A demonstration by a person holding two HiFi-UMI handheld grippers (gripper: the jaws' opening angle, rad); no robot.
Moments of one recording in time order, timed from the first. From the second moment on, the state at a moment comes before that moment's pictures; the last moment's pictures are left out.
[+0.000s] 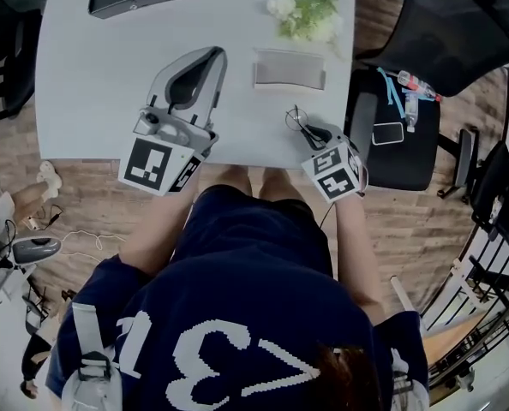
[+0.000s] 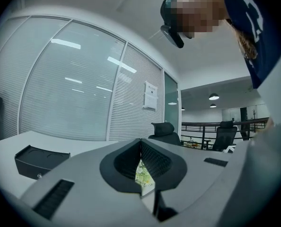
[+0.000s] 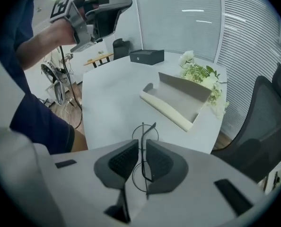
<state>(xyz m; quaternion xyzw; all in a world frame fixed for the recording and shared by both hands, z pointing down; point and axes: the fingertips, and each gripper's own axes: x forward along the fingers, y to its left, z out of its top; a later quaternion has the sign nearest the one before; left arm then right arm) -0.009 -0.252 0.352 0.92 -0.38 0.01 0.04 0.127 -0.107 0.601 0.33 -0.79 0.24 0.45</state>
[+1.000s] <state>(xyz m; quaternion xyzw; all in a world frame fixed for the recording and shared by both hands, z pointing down) -0.020 -0.269 0.231 0.91 -0.40 -0.07 -0.05 0.180 -0.244 0.225 0.56 -0.83 -0.01 -0.04</state>
